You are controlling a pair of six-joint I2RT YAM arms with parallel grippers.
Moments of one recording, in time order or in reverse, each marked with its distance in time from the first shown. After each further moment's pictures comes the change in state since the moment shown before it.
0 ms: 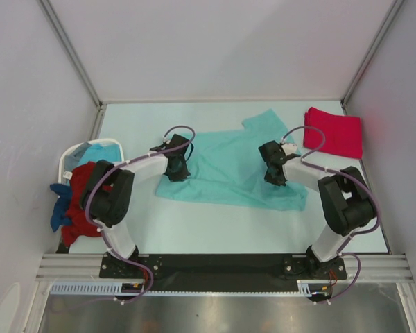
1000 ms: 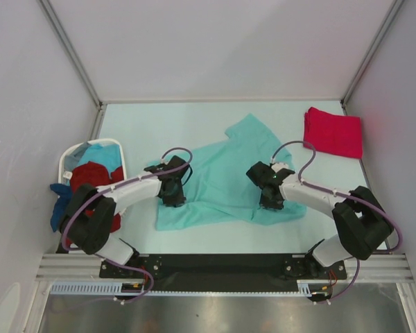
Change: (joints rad) left arm -0.134 -0.290 -0.275 -0.135 0.009 -0.086; right arm 0.266 -0.214 -0.122 -0.316 -0.015 0.138
